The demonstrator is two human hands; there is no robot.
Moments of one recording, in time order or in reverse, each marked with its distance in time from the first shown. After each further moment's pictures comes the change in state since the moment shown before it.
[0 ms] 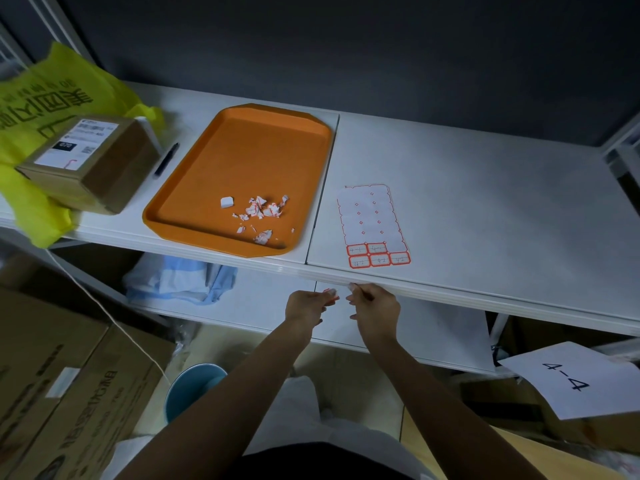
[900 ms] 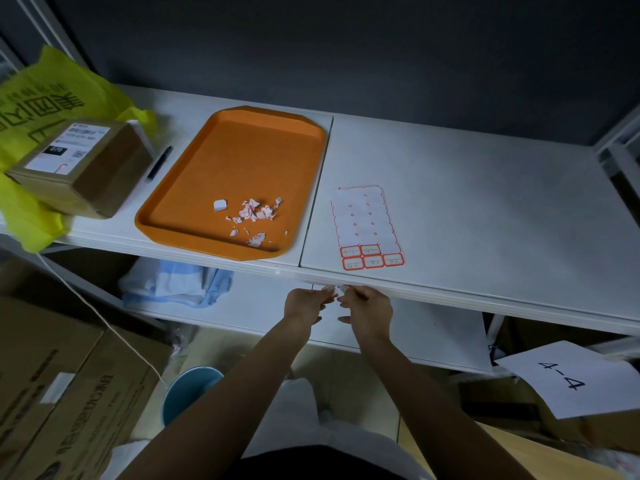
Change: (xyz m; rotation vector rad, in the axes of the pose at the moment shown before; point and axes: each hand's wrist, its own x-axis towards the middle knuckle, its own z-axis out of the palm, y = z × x) left_hand 0.001 0.008 0.008 -0.025 -0.009 -0.003; right_hand -0.002 -0.012 0.001 0.077 -0.026 0.127
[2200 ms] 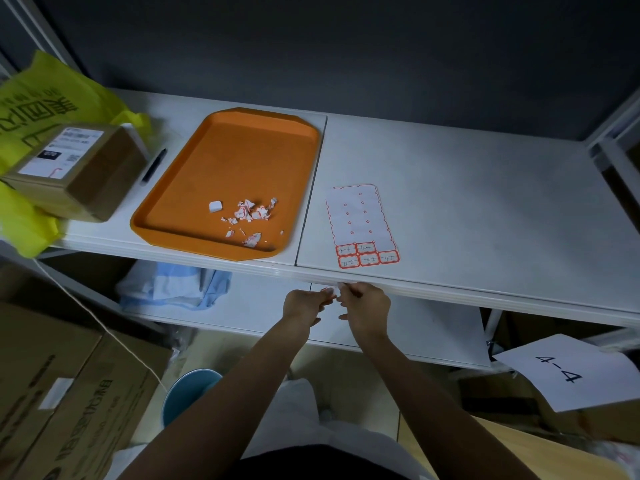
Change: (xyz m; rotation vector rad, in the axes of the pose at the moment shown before) left_hand -0.004 0.001 0.003 0.026 0.010 -0.039; right_hand 0.000 -0.002 -0.002 -0.136 0.004 -0.086
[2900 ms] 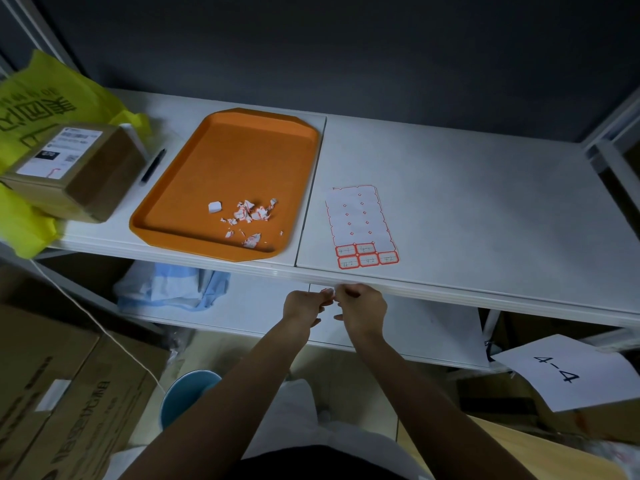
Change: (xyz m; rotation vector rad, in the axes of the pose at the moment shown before) left_hand -0.003 0.002 0.000 -0.014 -0.013 -0.013; right_hand -0.002 -0.004 0.008 -0.051 0.035 0.053
